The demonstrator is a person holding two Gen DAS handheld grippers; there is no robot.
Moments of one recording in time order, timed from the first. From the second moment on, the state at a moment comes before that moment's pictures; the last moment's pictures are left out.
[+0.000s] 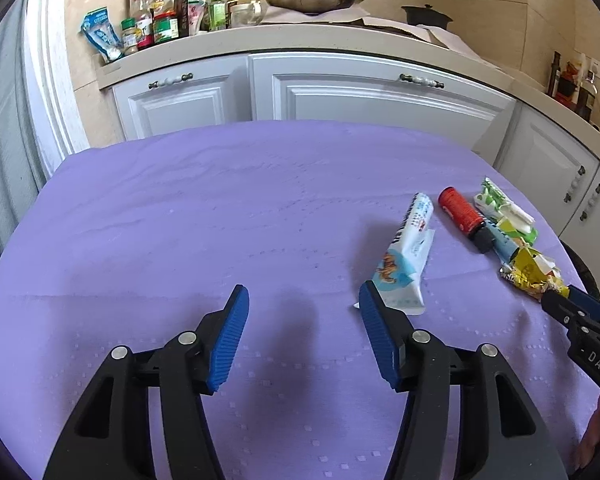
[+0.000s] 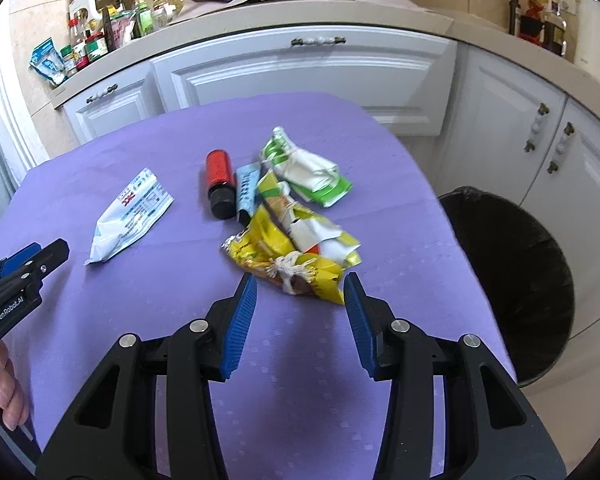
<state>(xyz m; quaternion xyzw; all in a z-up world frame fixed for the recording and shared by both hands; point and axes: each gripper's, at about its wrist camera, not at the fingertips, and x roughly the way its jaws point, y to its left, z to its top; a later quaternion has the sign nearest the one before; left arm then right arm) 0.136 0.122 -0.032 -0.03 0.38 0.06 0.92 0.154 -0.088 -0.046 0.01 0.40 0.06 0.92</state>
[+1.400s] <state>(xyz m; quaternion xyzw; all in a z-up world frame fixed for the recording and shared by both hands) 0.141 0.127 -0.038 -0.03 0.39 0.05 0.92 0.170 -0.057 -0.050 -0.04 0.42 0.12 0.90</state>
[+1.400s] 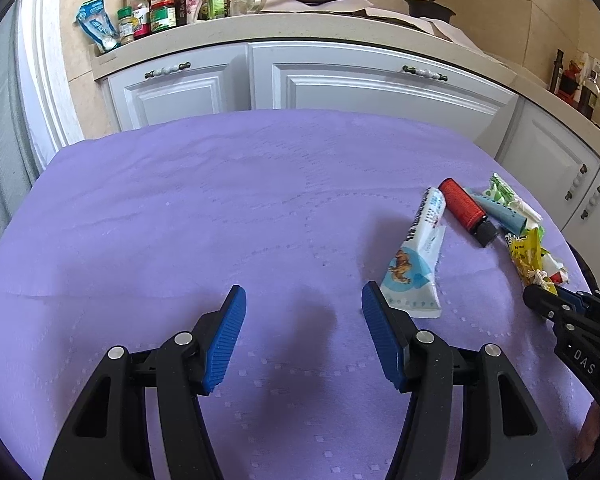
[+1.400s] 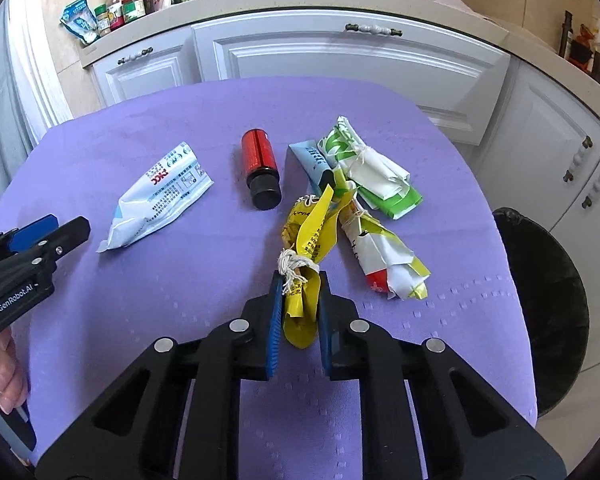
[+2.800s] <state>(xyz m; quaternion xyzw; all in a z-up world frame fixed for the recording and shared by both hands) 0.149 0.070 -0.033 -0.02 0.39 -0.04 0.92 0.142 -0.113 -0.022 0.00 0.35 0.04 0.94</state>
